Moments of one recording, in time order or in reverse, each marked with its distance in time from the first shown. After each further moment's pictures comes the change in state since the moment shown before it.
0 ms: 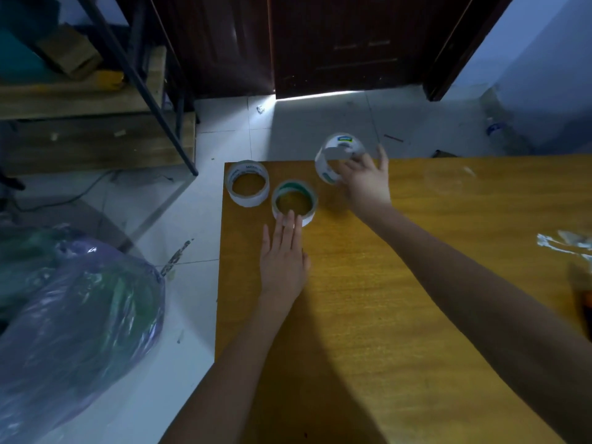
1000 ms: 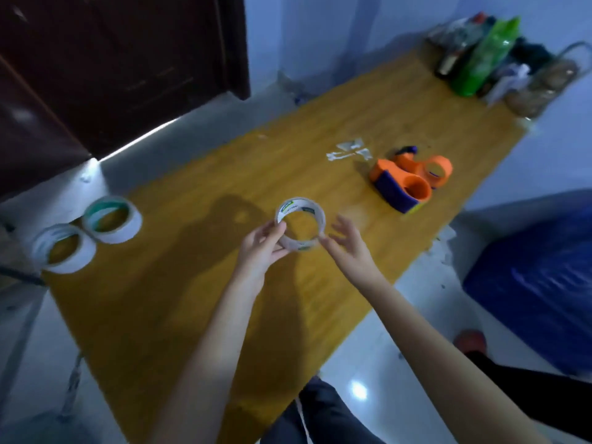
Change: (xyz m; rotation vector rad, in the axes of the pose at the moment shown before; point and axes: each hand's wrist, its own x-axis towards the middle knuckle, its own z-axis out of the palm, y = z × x) left_hand -0.058 0.192 -0.044 -1.656 -0.723 -0.197; right_hand -0.333 0.050 -0.065 1.264 0.316 1.079
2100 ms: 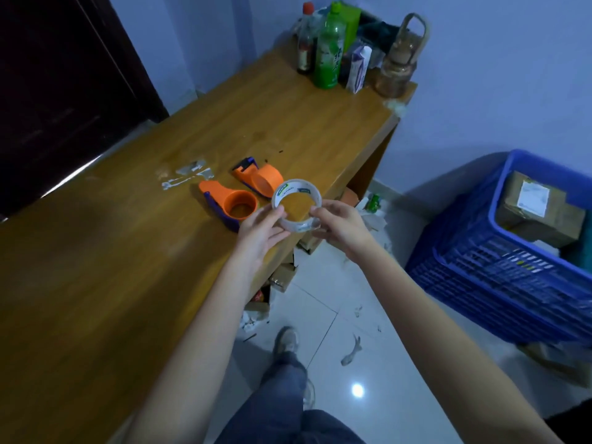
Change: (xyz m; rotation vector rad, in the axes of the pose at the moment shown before) left_hand 0.042 -0.120 0.384 0.154 -0.139 -0.069; right_hand 0.090 0.078 -0.381 0.346 0.059 0.189
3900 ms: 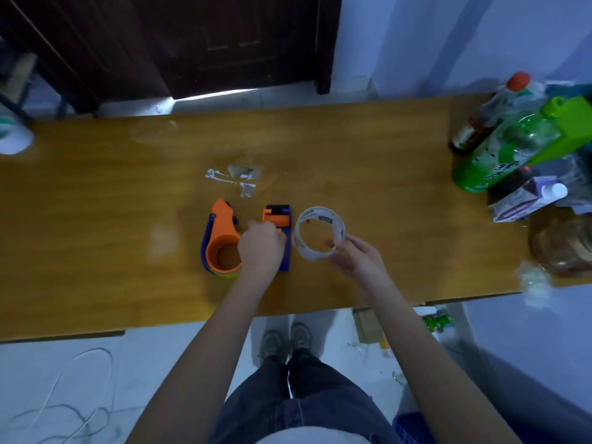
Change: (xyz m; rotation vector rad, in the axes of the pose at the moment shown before) left_hand 0.171 0.066 0.076 1.060 0.905 -0.219; right_hand 0.271 -0.087 -0.027 -0.202 -0.572 0.255
